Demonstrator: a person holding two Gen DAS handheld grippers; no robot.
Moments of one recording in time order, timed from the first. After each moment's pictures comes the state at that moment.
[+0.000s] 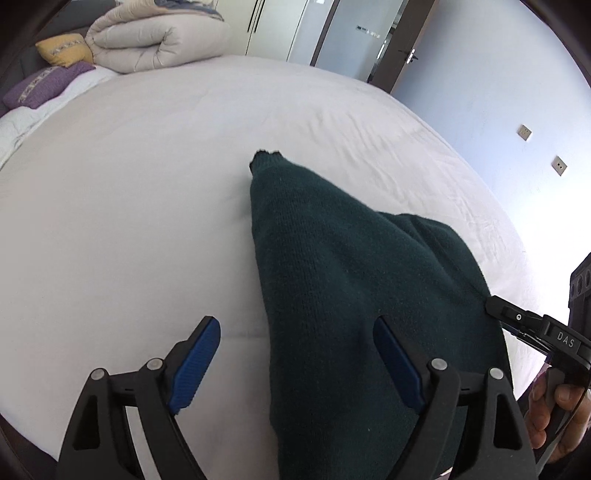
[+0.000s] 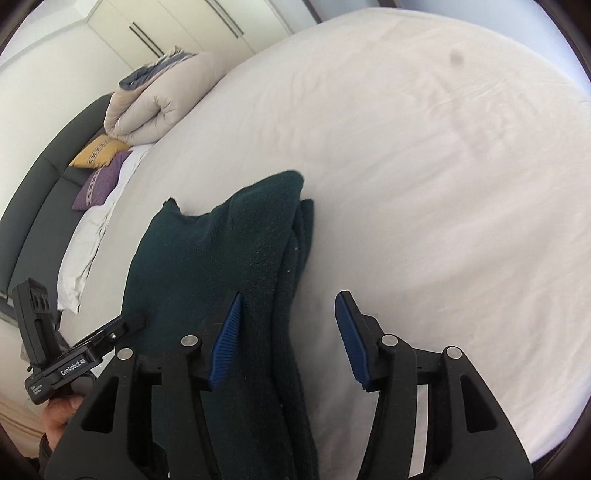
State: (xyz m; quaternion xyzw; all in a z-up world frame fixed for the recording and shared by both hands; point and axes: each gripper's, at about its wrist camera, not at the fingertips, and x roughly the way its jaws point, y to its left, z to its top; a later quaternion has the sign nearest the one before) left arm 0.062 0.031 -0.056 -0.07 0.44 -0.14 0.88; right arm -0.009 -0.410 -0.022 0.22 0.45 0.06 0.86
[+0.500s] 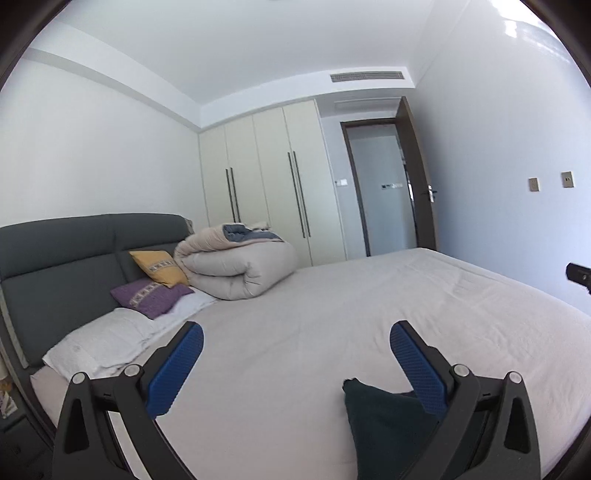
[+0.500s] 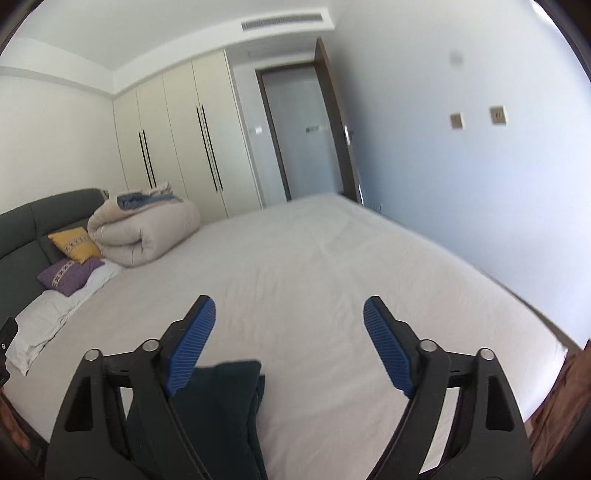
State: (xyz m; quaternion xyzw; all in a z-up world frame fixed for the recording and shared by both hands) left arm -0.094 0.033 0.132 0.08 0.05 0.04 0.99; right arm -0.134 -0.436 0.170 0.10 0.12 -0.09 0.98
